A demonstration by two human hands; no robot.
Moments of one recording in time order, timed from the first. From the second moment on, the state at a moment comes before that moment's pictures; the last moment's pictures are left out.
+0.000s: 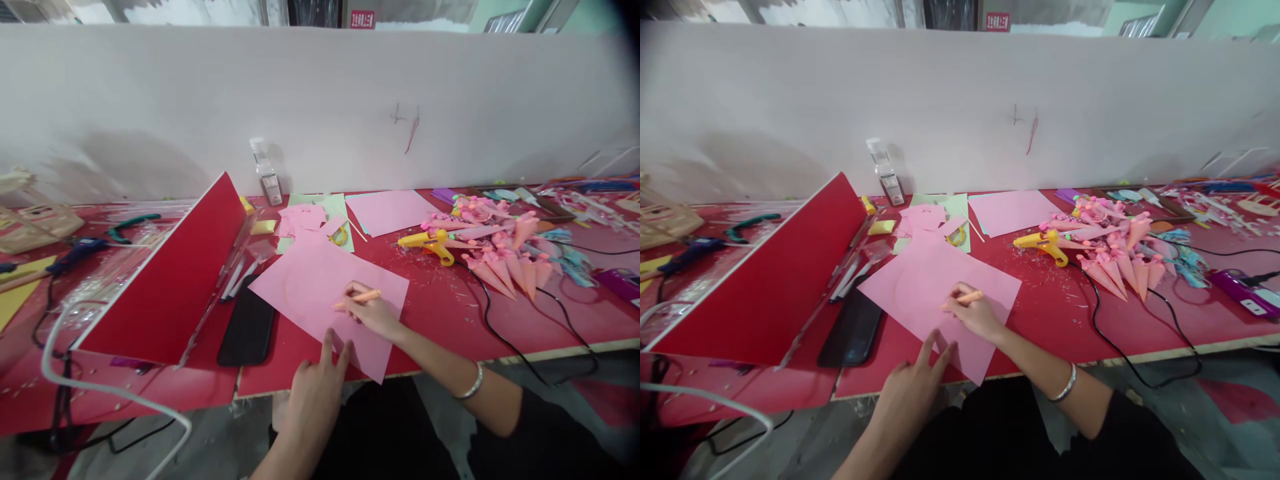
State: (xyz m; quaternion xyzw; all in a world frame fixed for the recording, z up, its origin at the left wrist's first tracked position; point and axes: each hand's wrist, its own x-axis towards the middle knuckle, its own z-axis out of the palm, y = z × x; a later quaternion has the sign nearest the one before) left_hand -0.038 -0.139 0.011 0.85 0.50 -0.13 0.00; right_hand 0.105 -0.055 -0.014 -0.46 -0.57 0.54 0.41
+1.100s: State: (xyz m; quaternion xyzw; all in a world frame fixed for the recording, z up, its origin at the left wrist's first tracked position) left_hand -0.004 -0.134 0.007 0.91 0.42 -0.04 -0.05; right_hand 0.190 -0.024 -0.024 -0.54 -0.53 0.41 0.51
